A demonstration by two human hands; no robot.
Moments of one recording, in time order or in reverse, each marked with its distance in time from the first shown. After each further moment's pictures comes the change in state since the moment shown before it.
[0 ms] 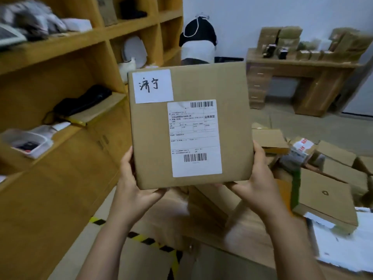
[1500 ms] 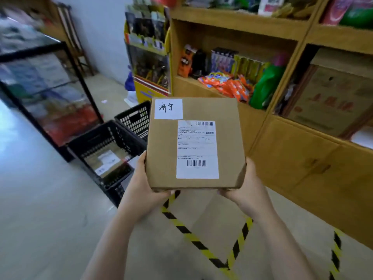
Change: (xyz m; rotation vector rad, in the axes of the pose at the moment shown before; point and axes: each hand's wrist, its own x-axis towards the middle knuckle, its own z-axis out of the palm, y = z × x) left_hand -0.730 0.167 -0.193 0.415 1.503 -1.123; right_hand -0.538 -0.262 0.317 0.204 -1.714 -0.750
